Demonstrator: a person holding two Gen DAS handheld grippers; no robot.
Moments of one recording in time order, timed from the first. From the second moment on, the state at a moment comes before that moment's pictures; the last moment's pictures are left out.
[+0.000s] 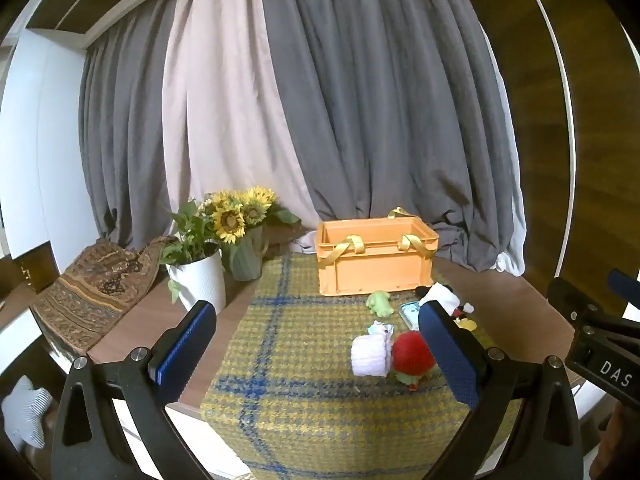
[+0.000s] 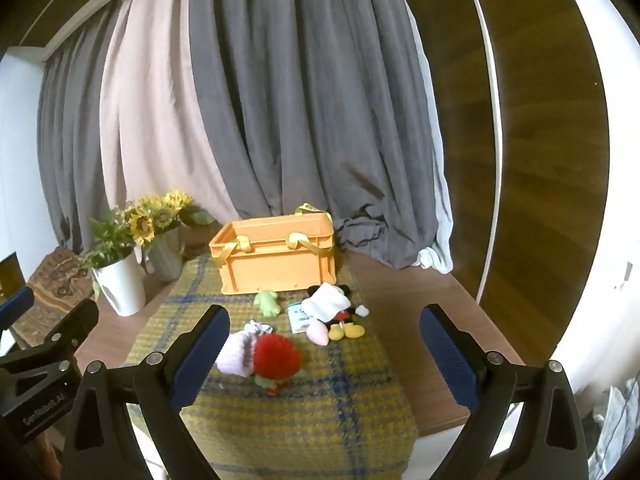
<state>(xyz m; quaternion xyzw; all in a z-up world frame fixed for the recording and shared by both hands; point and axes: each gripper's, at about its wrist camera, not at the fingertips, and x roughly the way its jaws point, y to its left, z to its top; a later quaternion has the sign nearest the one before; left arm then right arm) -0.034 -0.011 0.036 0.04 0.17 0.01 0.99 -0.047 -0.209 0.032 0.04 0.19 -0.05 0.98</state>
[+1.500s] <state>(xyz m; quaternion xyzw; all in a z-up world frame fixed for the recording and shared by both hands) -0.046 -0.009 0.030 0.03 0.15 0.01 0.99 -0.057 -0.210 0.032 0.03 0.17 -0.05 0.98</state>
